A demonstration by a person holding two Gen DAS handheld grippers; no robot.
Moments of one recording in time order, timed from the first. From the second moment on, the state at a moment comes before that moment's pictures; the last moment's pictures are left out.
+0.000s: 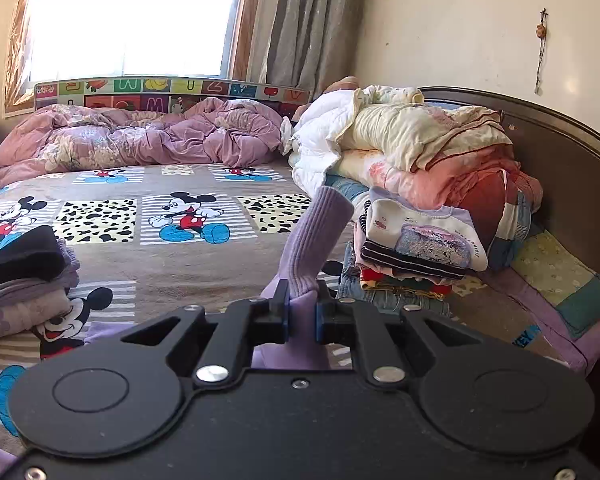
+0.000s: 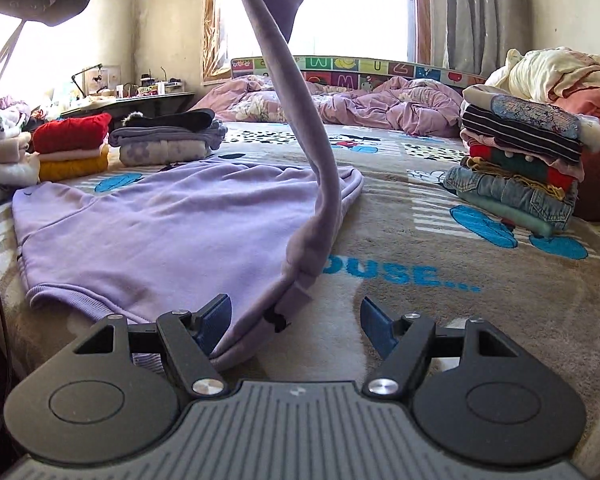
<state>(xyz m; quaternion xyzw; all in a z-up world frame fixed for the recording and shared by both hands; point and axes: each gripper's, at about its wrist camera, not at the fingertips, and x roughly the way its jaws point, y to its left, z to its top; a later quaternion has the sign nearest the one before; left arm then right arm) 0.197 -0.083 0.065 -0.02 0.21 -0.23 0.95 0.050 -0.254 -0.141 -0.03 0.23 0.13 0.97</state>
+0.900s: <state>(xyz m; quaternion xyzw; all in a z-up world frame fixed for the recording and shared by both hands) 0.188 0.037 0.036 -0.06 0.21 -0.19 0.96 0.045 -0.220 -0.154 -0.14 0.22 0.12 0.96</state>
